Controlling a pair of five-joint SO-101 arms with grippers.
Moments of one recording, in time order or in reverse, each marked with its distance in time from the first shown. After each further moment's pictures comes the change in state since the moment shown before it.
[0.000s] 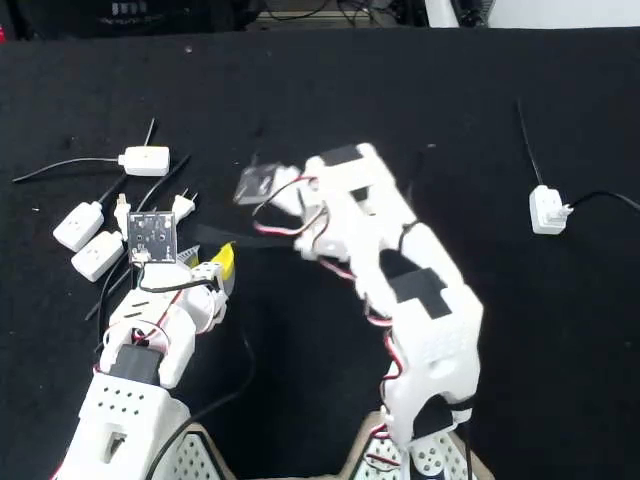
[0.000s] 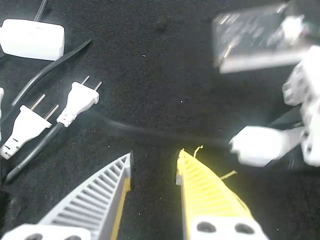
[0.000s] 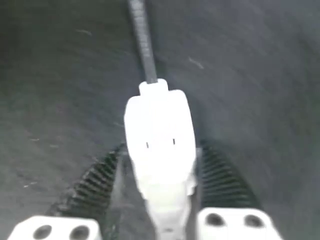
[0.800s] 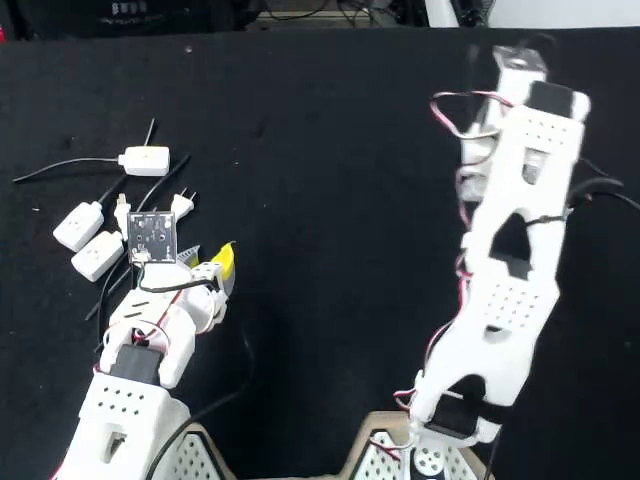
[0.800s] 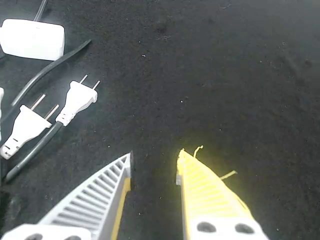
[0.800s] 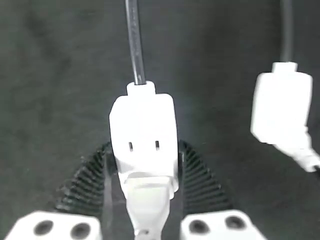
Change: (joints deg) left arm 0.0 0.0 0.0 0.0 0.0; right arm 36.7 15.6 -49.1 22.7 -47.8
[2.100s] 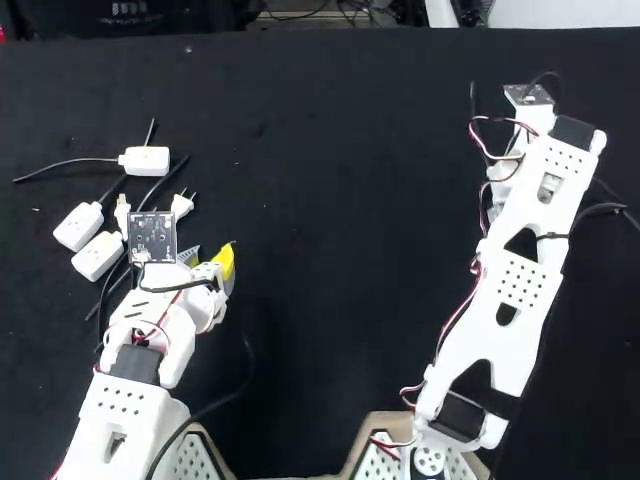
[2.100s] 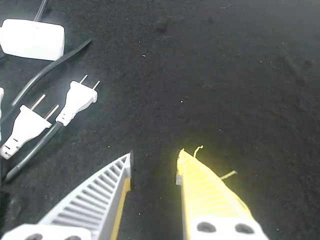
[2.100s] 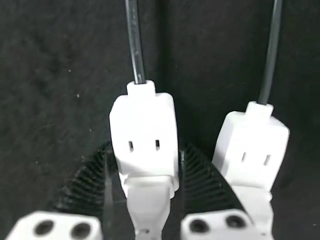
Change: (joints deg) left arm 0.0 0.0 0.0 0.0 -0.1; right arm 6.8 25.4 -24.7 1.1 18.8
